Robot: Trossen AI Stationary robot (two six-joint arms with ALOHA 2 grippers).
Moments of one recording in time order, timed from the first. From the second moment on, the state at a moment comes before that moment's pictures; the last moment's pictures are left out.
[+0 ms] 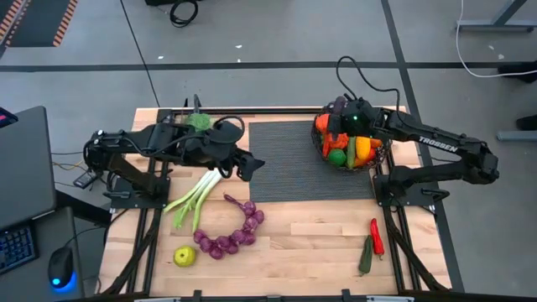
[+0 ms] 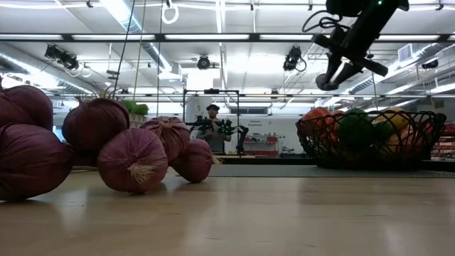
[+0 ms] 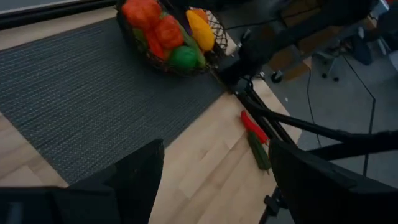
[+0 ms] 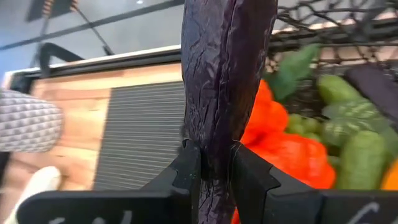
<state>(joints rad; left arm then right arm) -0.16 1.52 1.86 -0.98 -0.34 -0.98 -0.48 1.02 0.93 -0.76 0.30 1.00</state>
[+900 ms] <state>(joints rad) -0.32 1.52 1.86 -1.25 -0.34 -1.04 -0.54 0.98 0.93 -0.94 0.10 0.98</state>
